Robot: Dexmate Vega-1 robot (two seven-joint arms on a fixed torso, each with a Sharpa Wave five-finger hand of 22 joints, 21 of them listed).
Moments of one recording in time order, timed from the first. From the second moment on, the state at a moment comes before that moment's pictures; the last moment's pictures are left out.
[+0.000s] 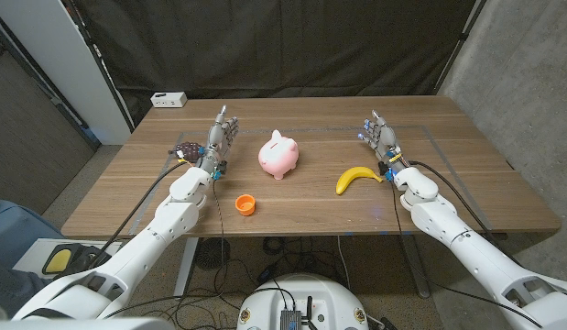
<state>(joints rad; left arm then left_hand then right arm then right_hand) 0.82 0.48 0.37 -1.24 -0.65 -0.36 -0.07 0.04 -0.06 0.20 -0.04 0.22 -0.01 0.12 0.19 0.17 -0.02 0.11 0.21 0.20 -0.07 0.13 0.19 0.18 -0.17 0.06 0.20 0.18 -0.85 -0.50 -0.38 -1.32 0.64 0.29 0.00 0.15 0.00 0.27 -0.12 0.19 0.12 0.12 0.18 0.18 0.07 0.15 0.19 0.18 -0.04 0.09 0.19 0.21 0.23 0.02 0.18 0.17</state>
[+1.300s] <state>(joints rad) 0.88 0.49 0.36 -1.28 -0.52 -0.55 0.01 0.16 0.00 0.25 -0.10 0.20 0.15 0.04 0.22 0.17 0.13 0.05 0.25 0.20 0.08 0.07 0.21 0.18 -0.02 0.07 0.23 0.18 -0.94 -0.53 -0.37 -1.44 0.60 0.34 -0.05 0.16 0.01 0.27 -0.13 0.19 0.21 0.06 0.21 0.18 0.11 0.12 0.20 0.18 0.00 0.07 0.20 0.20 0.24 0.02 0.19 0.17</state>
